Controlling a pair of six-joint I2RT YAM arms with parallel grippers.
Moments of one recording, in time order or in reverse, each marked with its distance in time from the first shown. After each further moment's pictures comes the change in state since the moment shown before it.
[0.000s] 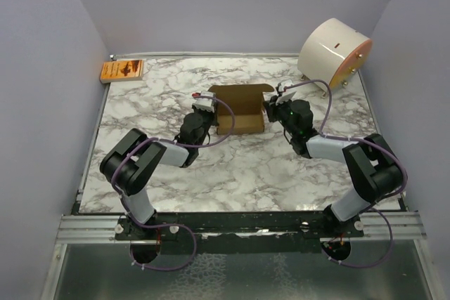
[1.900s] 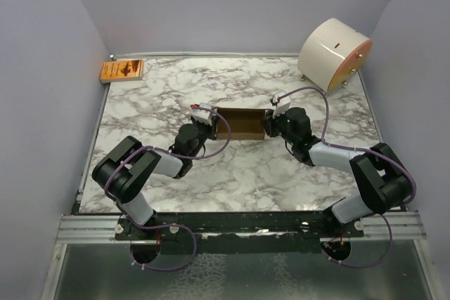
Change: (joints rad) left arm -0.016 -0.068 -0.158 0.015 0.114 -0.023; right arm 0.049 -0.093 -0.074 -0.227 -0.014 -0.014
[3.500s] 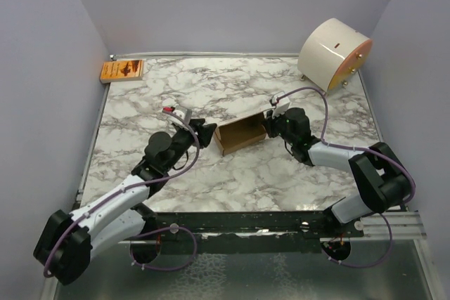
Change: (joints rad) left arm -0.005 -0.707 -0.097 -0.549 0.141 -0.146; right arm 0.003 0.008 0.000 -0.003 0.008 -0.004
